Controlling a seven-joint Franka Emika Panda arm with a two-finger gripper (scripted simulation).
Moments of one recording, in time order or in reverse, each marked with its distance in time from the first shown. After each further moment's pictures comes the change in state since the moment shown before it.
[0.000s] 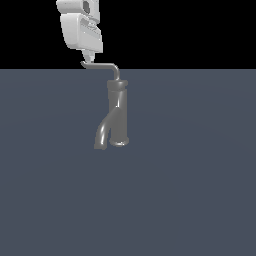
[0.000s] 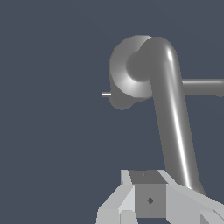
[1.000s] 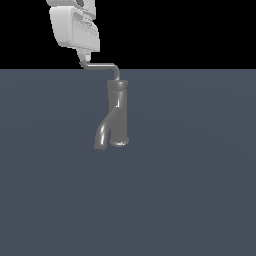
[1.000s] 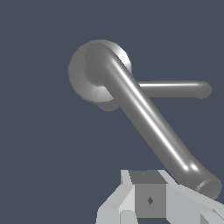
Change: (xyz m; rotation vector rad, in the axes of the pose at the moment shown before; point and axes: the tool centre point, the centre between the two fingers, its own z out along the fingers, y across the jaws) arm 0.004 0.043 0.000 0.003 0.000 0.001
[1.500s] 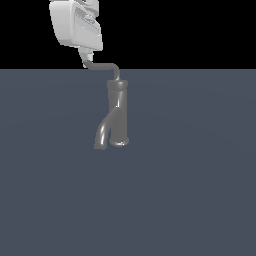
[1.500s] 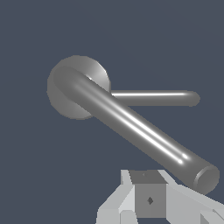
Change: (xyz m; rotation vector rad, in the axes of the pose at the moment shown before) arm 0.017 0.023 0.000 -0.001 -0.001 -0.003
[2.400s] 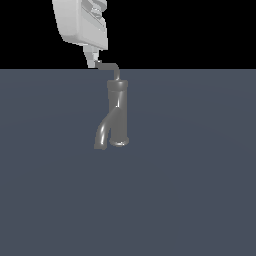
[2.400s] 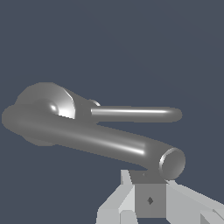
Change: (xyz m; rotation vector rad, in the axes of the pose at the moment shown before) arm 0.030 0.036 0.000 -0.005 0.000 -0.019
